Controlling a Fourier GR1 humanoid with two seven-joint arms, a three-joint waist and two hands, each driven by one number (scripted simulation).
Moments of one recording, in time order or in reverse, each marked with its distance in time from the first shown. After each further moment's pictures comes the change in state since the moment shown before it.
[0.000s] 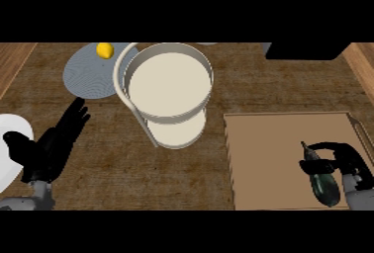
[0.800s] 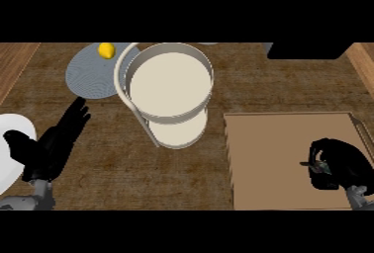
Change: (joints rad) left arm -0.006 -0.013 0.016 0.009 -0.010 -0.025 0.003; right arm 0.005 -0.217 0.268 -0.104 0.338 0.117 -0.399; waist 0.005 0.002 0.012
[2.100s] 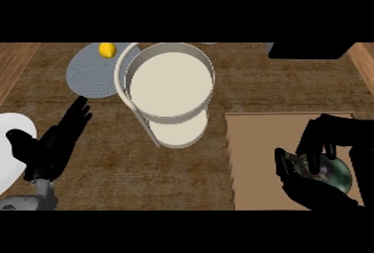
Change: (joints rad) left arm -0.004 -0.031 0.016 -0.016 -0.035 -0.011 0.021; right arm -0.182 0.095 -0.069 -0.712 -0.027 -0.118 0.036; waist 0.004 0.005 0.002
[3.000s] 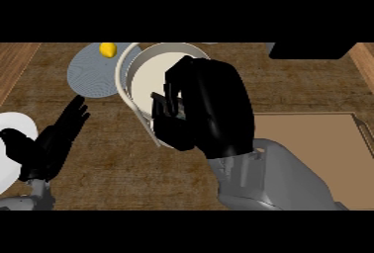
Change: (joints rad) left arm 0.004 -0.013 0.034 -0.025 -0.010 -0.032 0.031; right arm -0.590 0.541 0.149 0.532 0.212 0.119 0.289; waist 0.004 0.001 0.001
